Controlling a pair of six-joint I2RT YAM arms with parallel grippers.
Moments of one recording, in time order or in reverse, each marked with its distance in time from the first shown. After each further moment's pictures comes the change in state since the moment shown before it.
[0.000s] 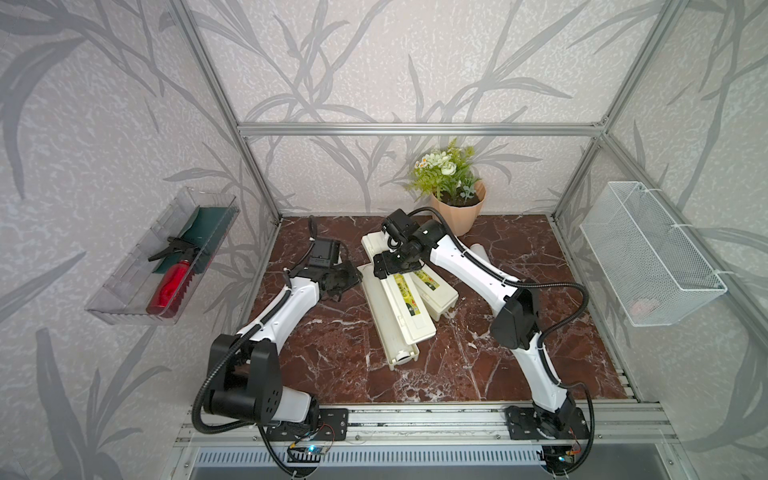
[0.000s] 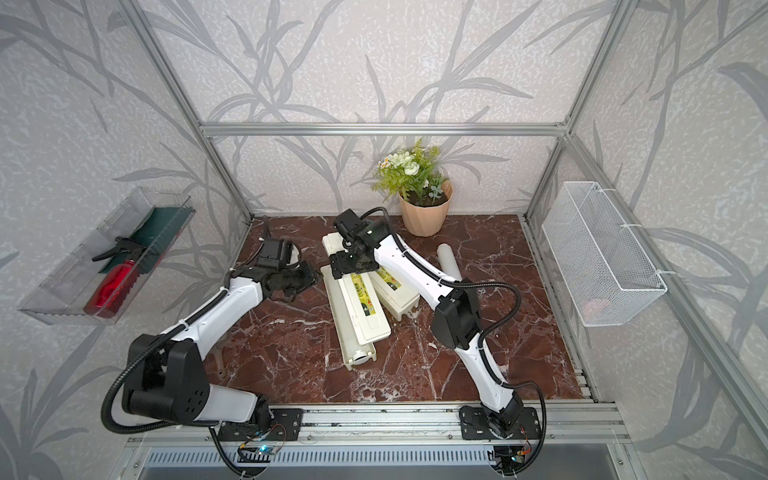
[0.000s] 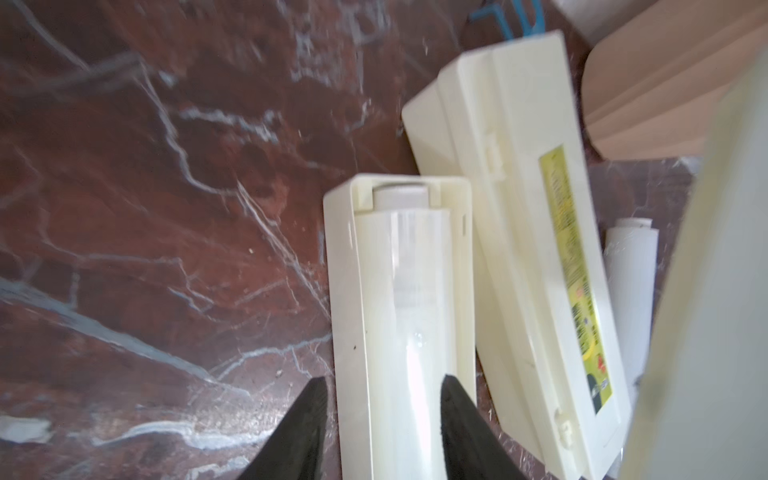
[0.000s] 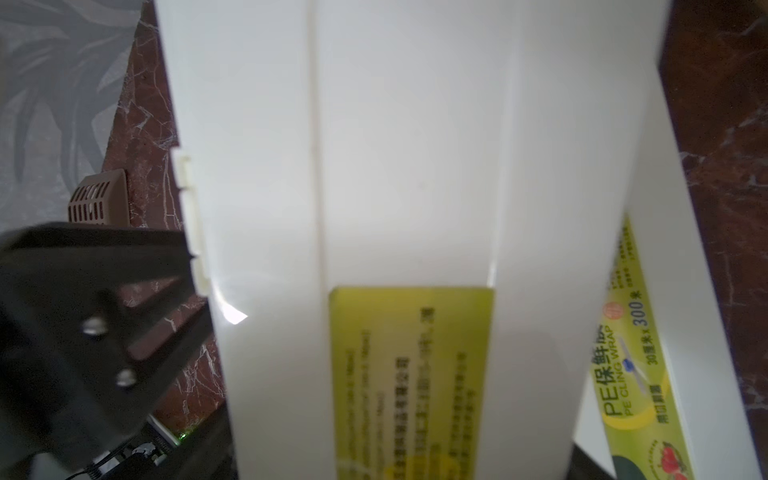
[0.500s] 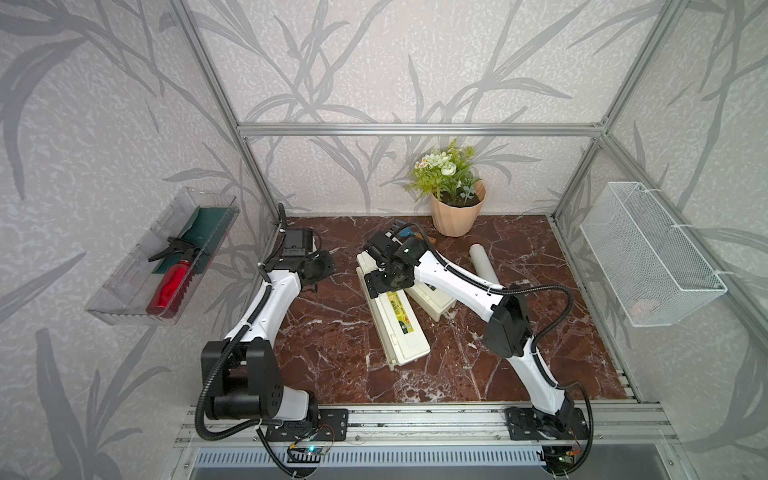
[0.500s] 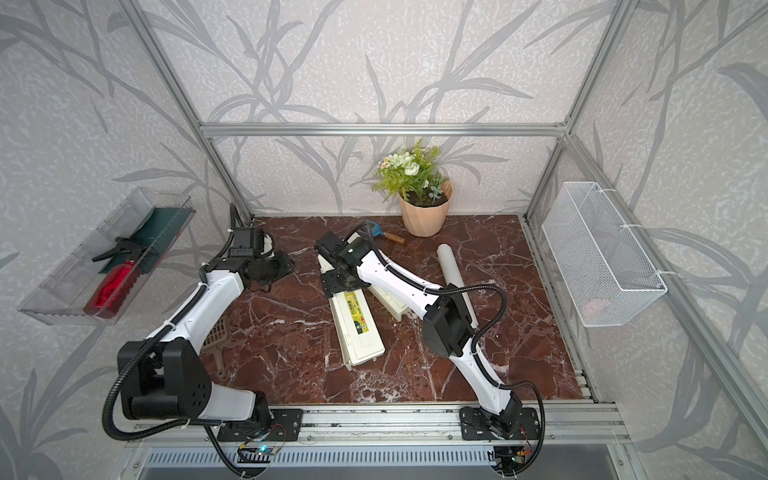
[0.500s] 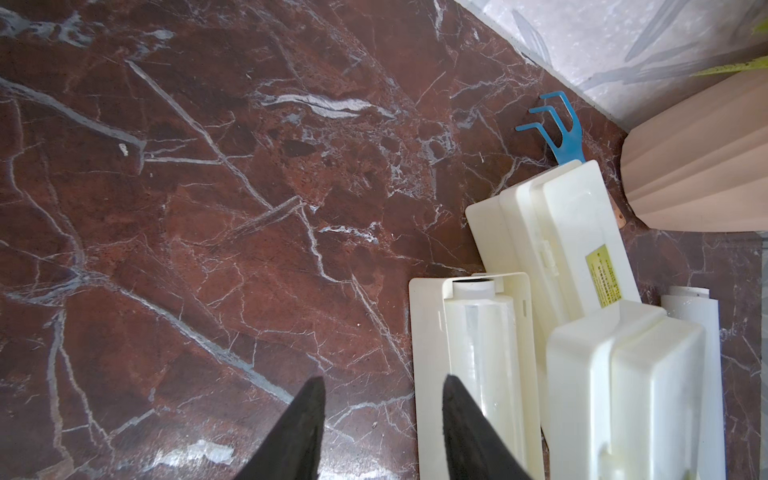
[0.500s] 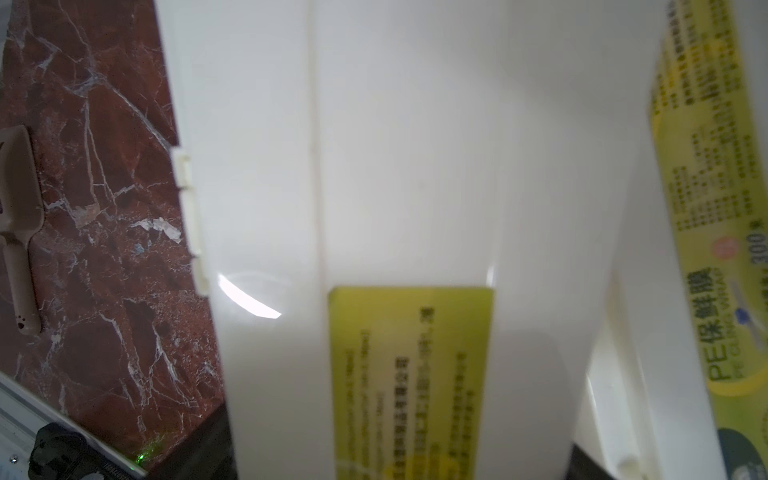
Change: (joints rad) left arm 0.149 0.012 0.071 -0.058 -0.030 0.179; right arm 0.088 0.012 -0.103 0.036 0.135 0.090
